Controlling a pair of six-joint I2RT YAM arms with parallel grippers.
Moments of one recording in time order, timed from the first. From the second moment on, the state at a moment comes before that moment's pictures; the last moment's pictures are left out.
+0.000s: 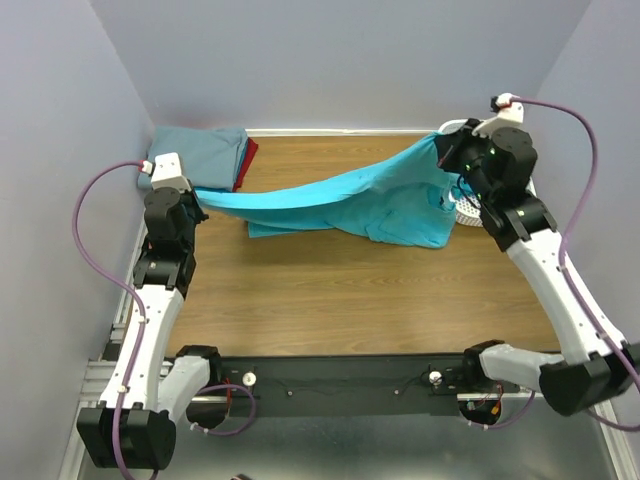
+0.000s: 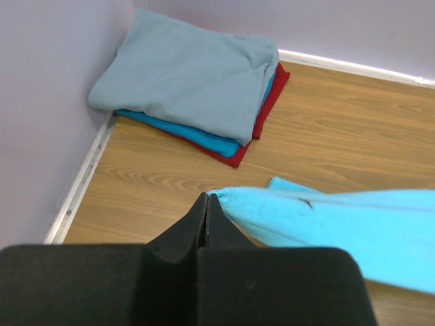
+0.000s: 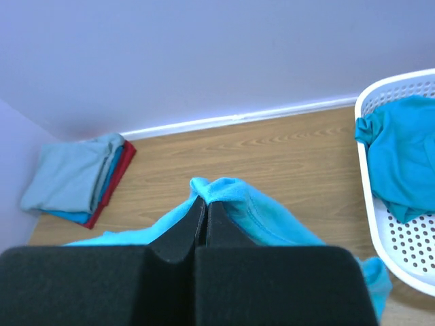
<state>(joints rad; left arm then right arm) -0.04 0.90 0.84 -0.16 -0.23 -0.12 0.31 1.23 1.31 -0.20 0.13 0.37</state>
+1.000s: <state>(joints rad) -0.01 1.00 0.84 -0.17 -0.12 -0.12 0.26 1.30 0.72 -0.25 0.02 0.52</state>
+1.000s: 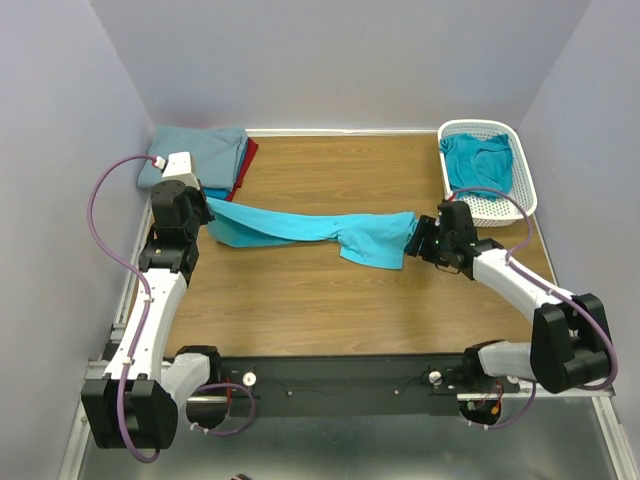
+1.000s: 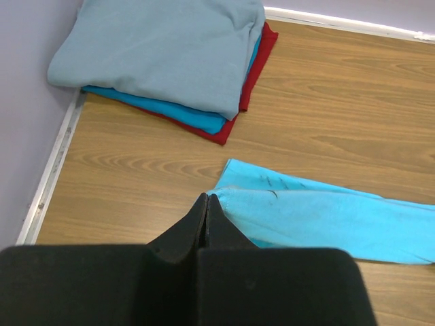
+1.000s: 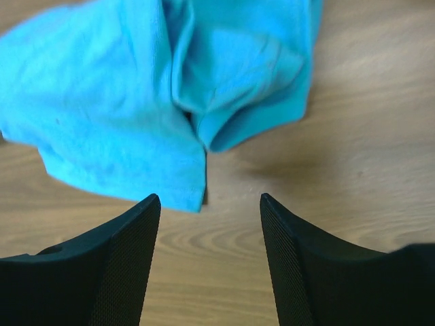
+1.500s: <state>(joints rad) -0.01 1.00 0.84 -0.17 -0.09 -0.12 0.33 1.38 0.66 -0.21 -0.08 0.55</state>
